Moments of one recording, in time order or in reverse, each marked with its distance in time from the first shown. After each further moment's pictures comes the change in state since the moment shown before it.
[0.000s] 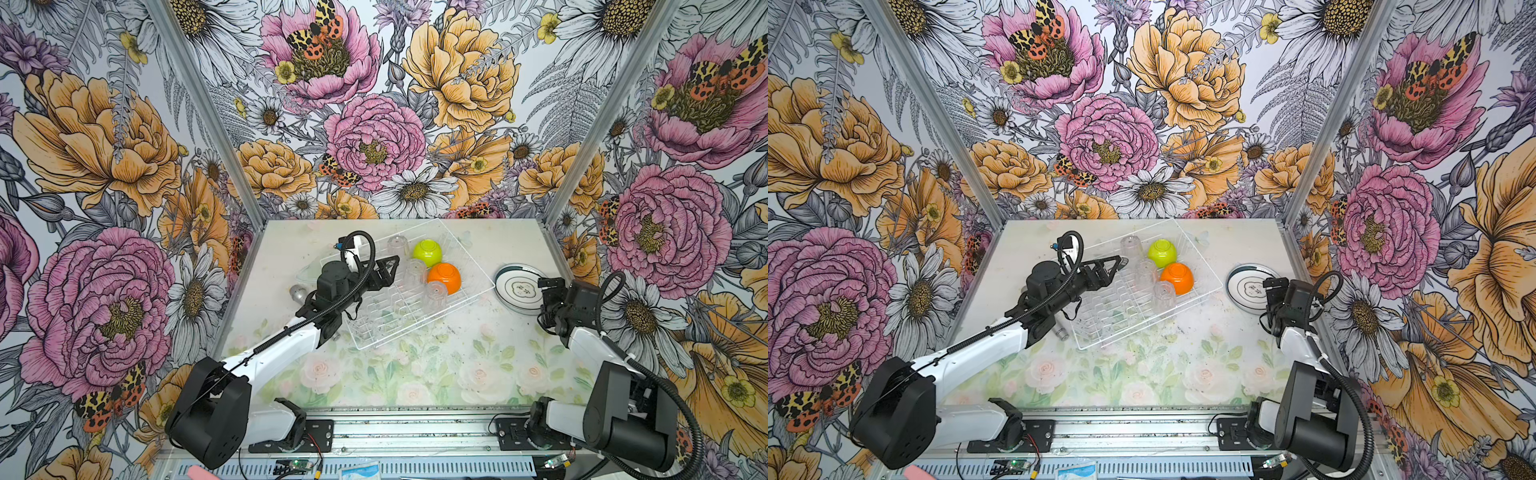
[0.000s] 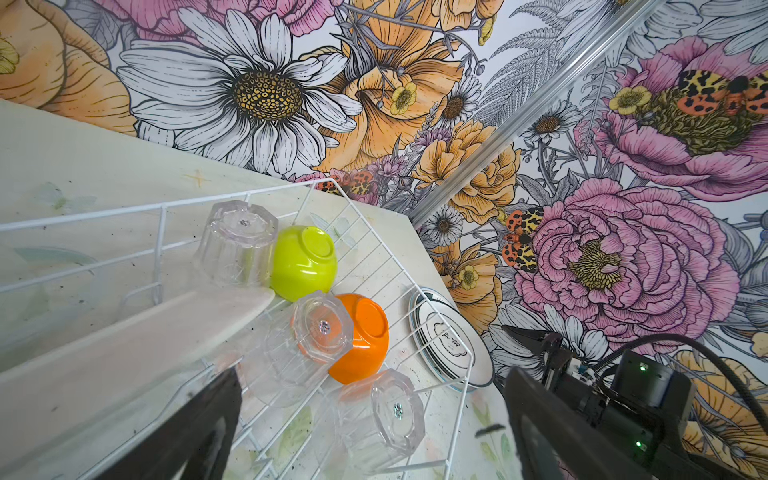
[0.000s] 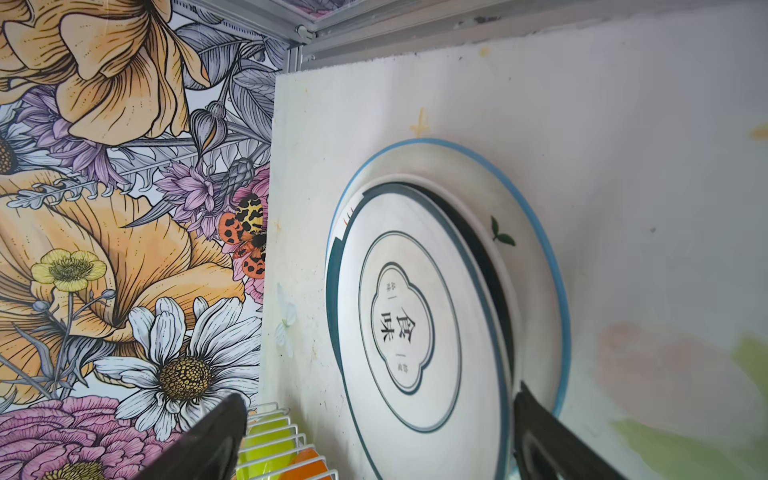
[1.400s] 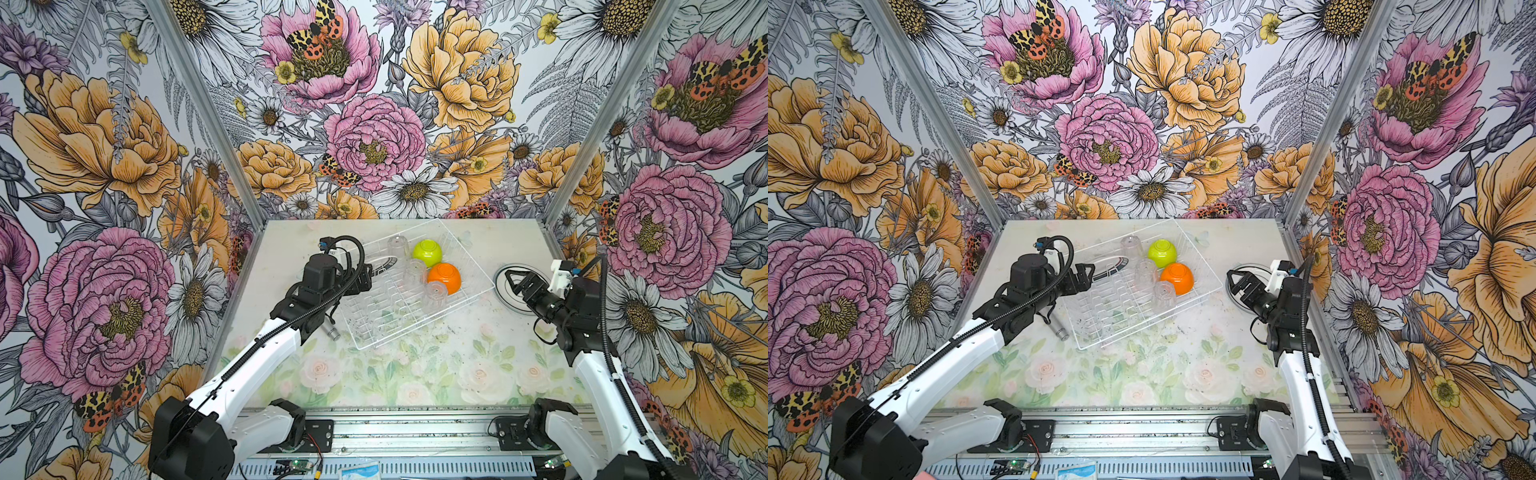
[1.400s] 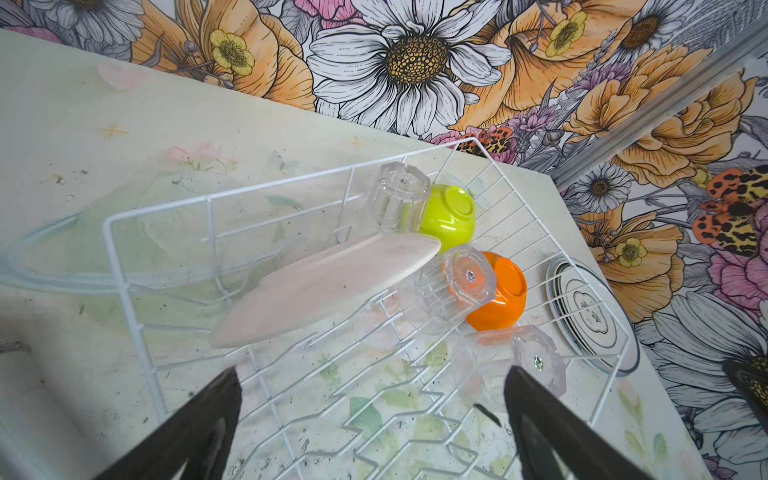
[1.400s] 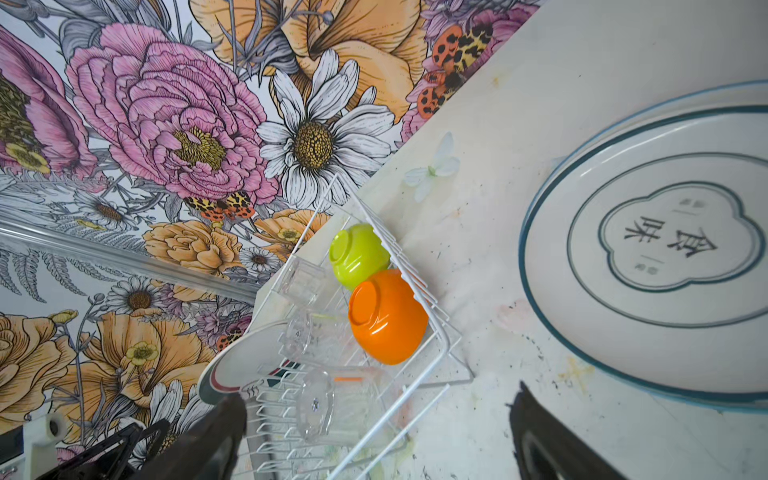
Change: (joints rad) left arm 0.085 -0.154 0.143 -0.646 -0.185 0.196; right arm 0.201 -0.362 0.047 -0.204 -0.337 -0.455
